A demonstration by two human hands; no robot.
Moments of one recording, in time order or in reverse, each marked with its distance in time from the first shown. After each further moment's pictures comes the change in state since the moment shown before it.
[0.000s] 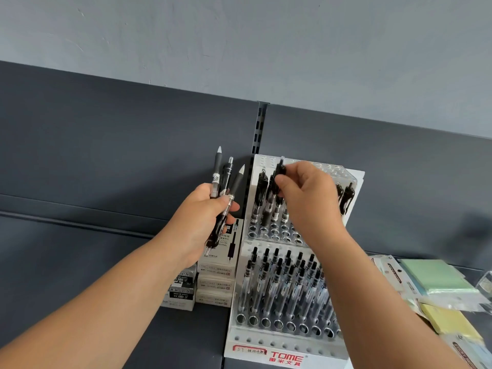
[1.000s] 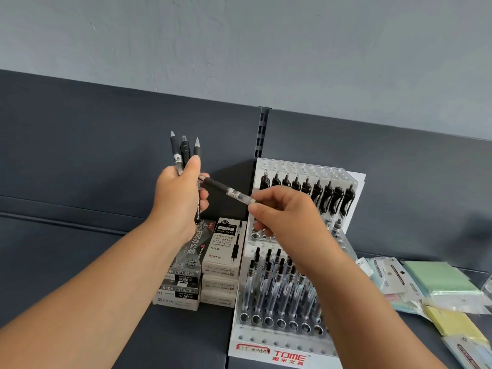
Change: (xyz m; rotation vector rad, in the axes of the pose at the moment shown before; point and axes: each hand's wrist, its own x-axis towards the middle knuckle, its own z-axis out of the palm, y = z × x) left_hand 0.017 0.027 -0.012 -0.231 0.376 0.118; right_hand -0.034 -0.018 0.007 0.252 -0.324 0.160
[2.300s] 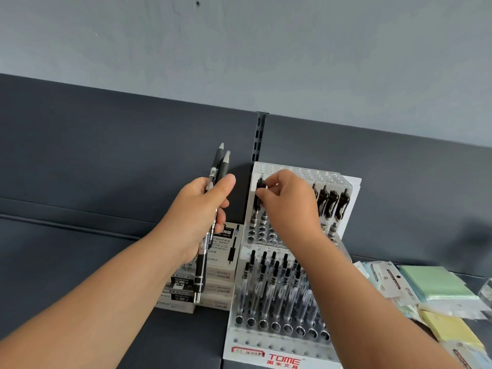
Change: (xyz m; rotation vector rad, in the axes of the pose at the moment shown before) left_hand -0.033 0.001 0.001 0.248 -0.327 -0.012; right_hand 0.040 0.010 -0.006 -0.396 0.286 -0.131
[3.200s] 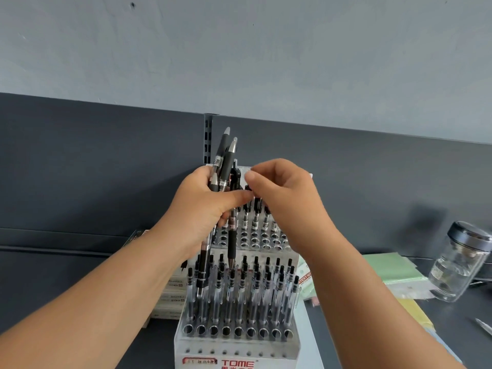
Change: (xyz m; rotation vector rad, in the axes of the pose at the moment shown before) left_hand -0.004 0.015 0.081 0.044 -0.156 0.149; right_hand -0.012 0.012 -0.082 0.353 -0.036 -0.005
